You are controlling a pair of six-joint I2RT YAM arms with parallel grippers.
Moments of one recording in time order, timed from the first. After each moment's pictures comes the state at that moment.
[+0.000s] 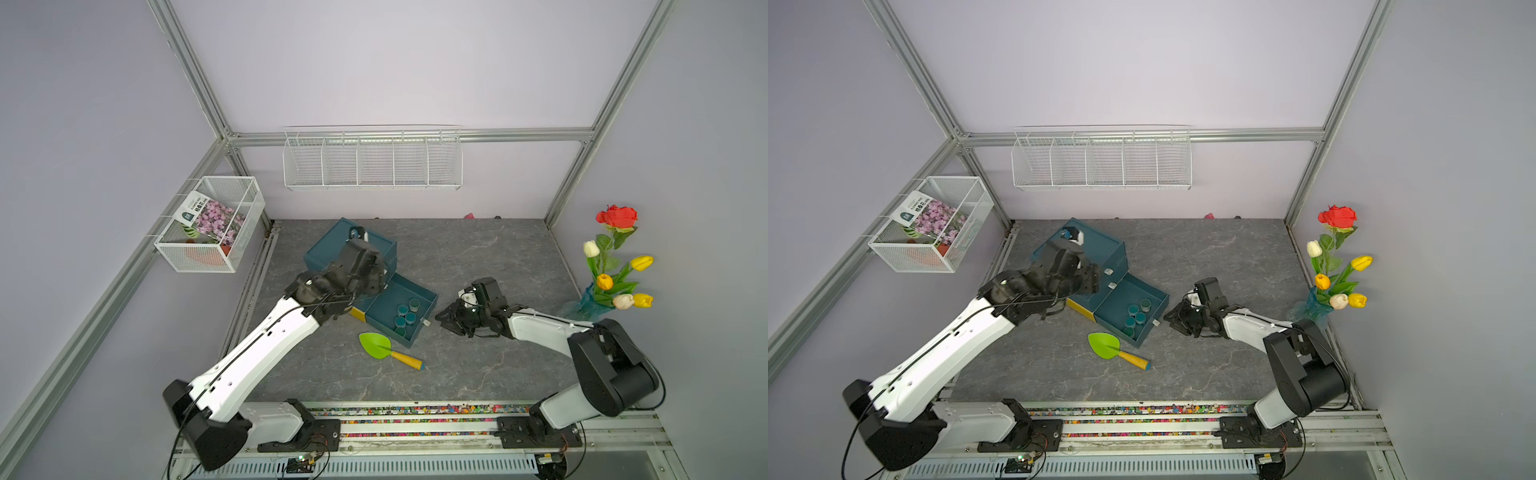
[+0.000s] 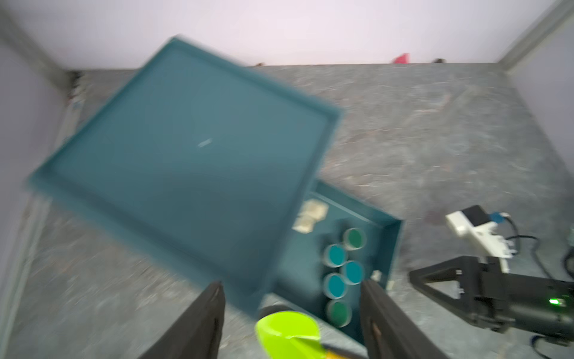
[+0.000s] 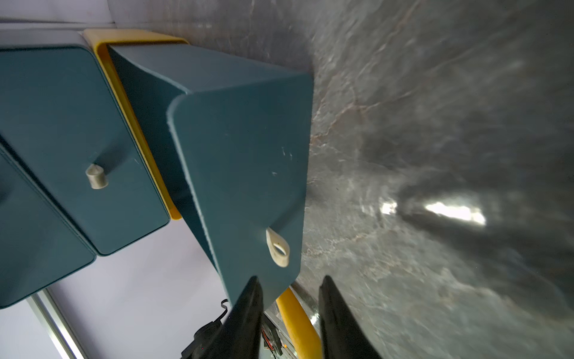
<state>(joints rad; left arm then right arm) -0.72 1.20 1.31 -0.85 -0.37 -0.44 0.43 1.57 0.69 0.01 -0.61 1.09</state>
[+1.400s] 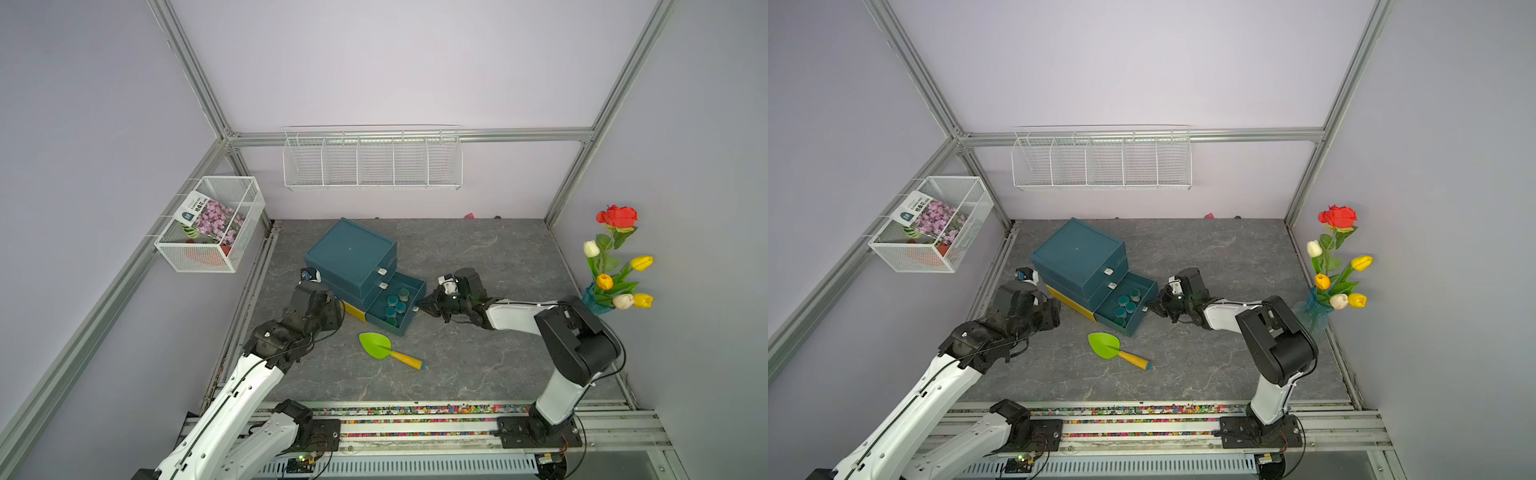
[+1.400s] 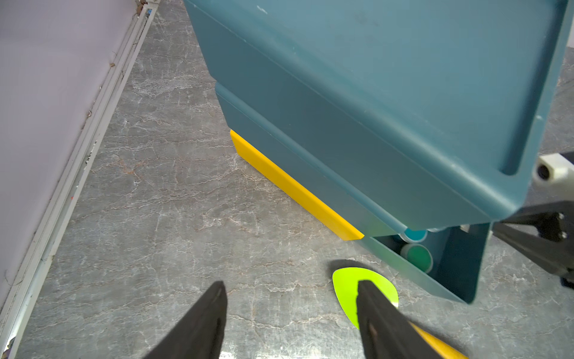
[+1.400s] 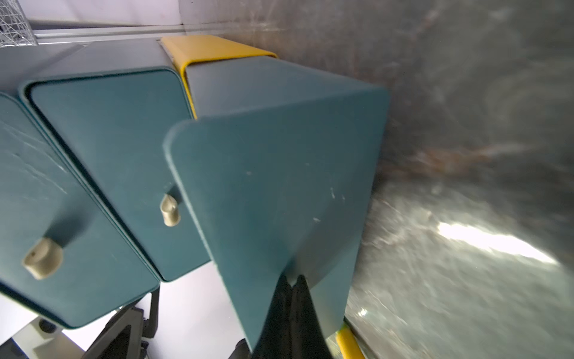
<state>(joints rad) -0.48 0.87 0.90 -0.81 -0.27 -0.42 0.51 1.79 0.85 0.30 -0.64 1.27</state>
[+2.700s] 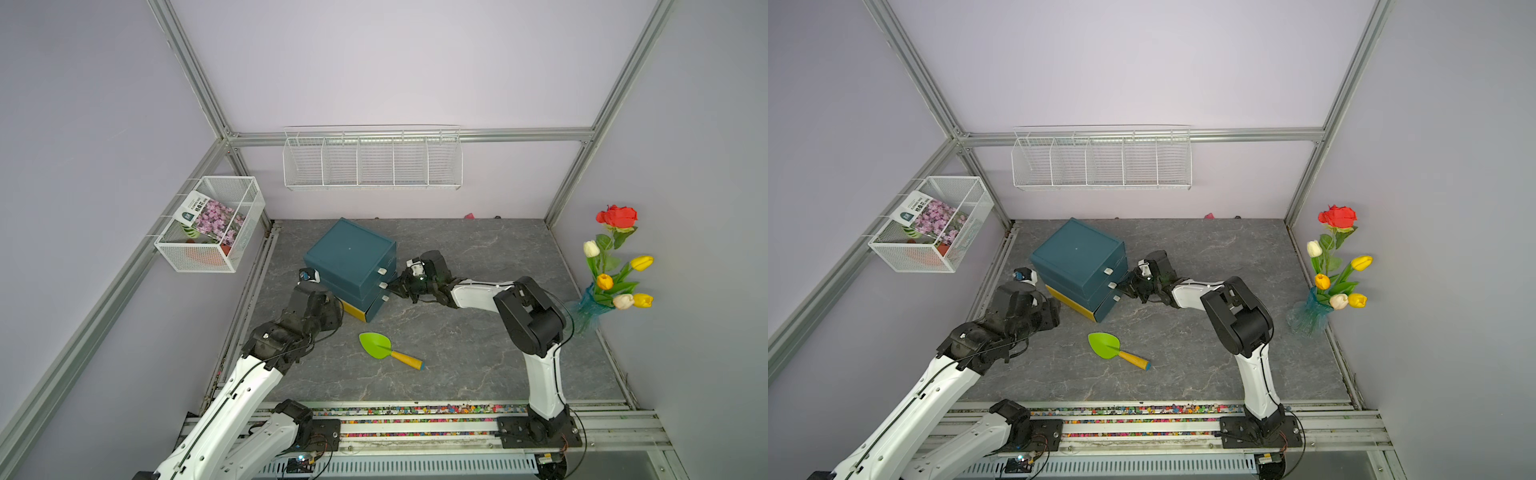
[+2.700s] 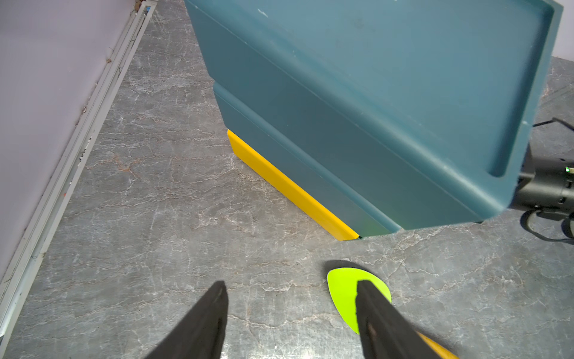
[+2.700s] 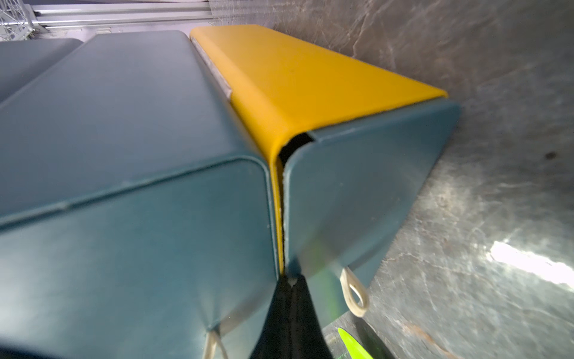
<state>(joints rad) -0.48 0.86 0.90 -0.81 -0.26 -0.44 0.60 2.10 1.26 0.29 -0.64 1.34</state>
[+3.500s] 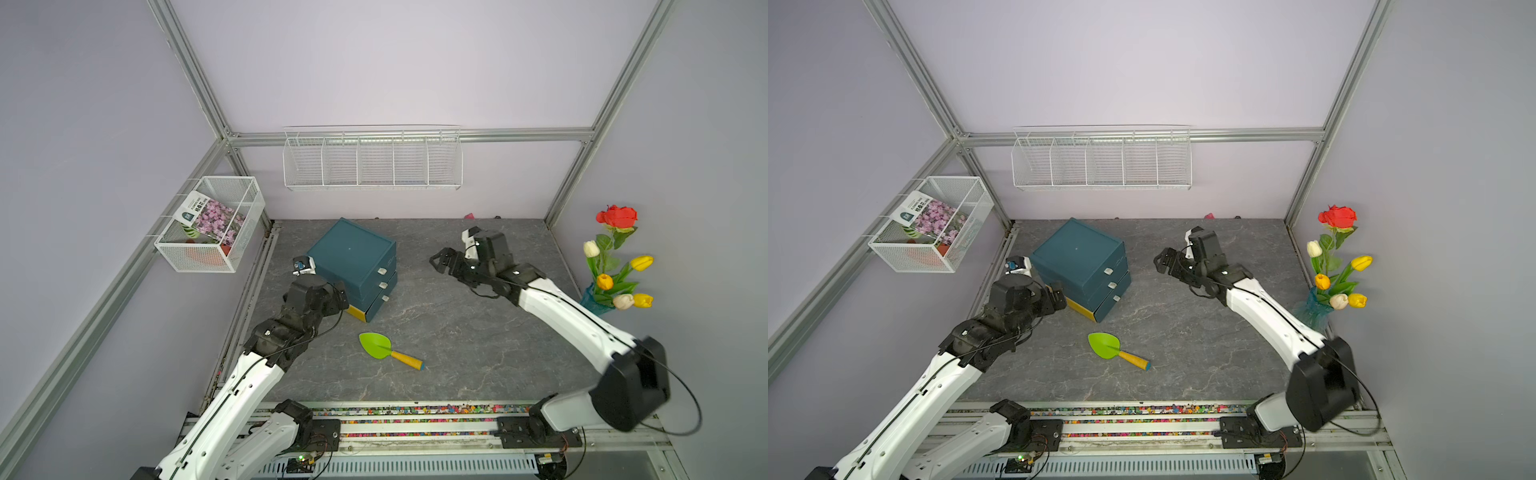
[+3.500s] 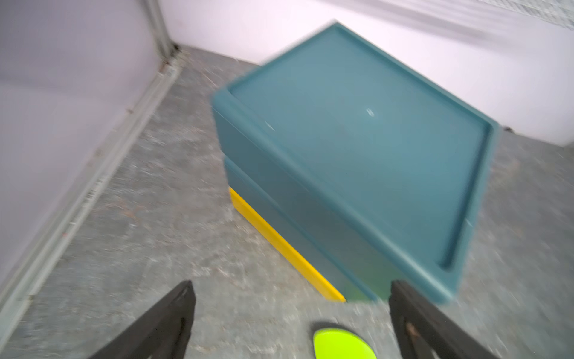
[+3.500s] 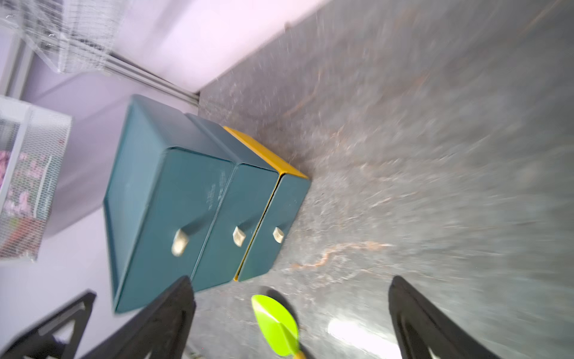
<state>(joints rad) -0.48 0.91 0.91 -0.61 -0.44 -0.47 0.48 1.35 1.20 -0.46 -0.13 0.66</state>
